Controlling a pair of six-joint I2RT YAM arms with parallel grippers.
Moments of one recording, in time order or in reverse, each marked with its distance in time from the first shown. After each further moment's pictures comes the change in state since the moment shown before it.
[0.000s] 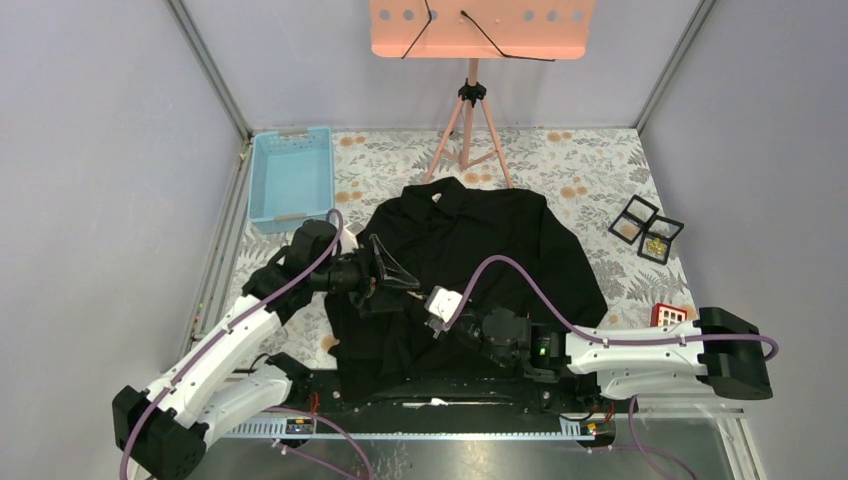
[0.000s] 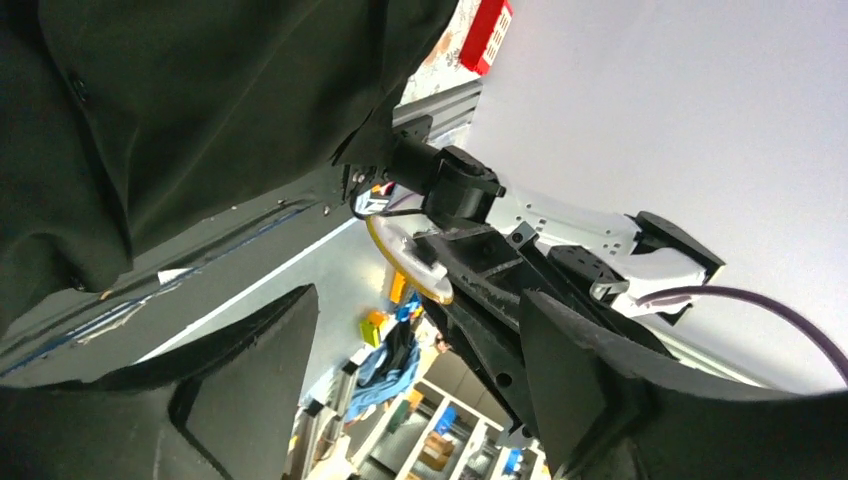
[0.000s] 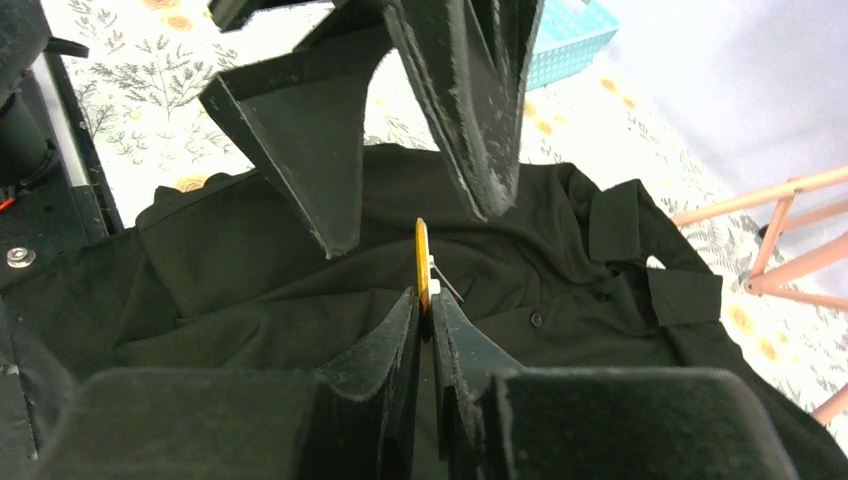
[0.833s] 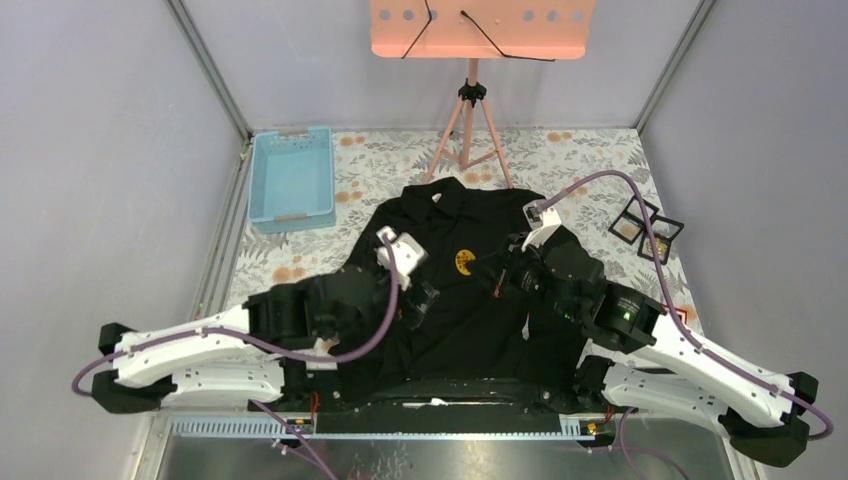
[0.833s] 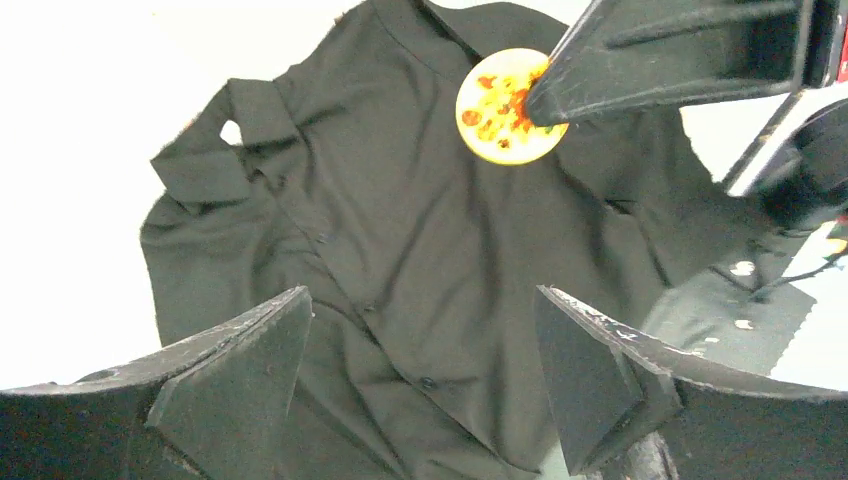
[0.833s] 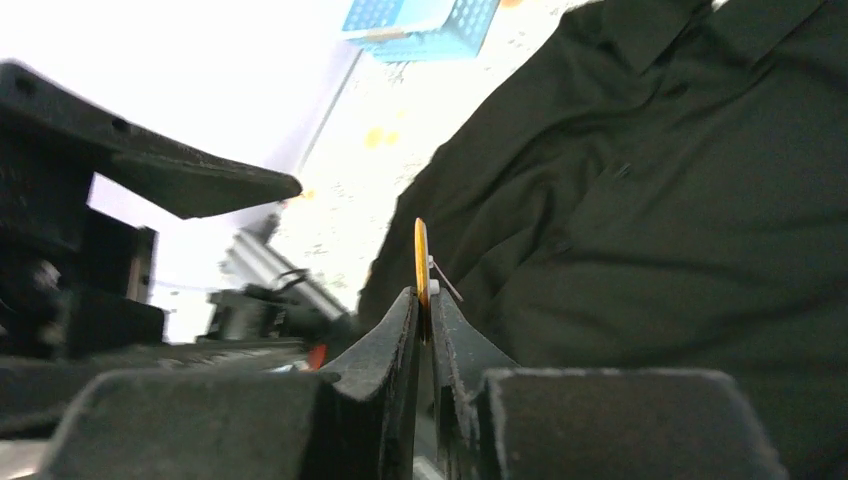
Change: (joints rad) left arm -0.741 -0.007 0.276 0.015 -1.088 1.067; right arm -0.386 -0.314 0.336 -0.789 -0.193 0.945
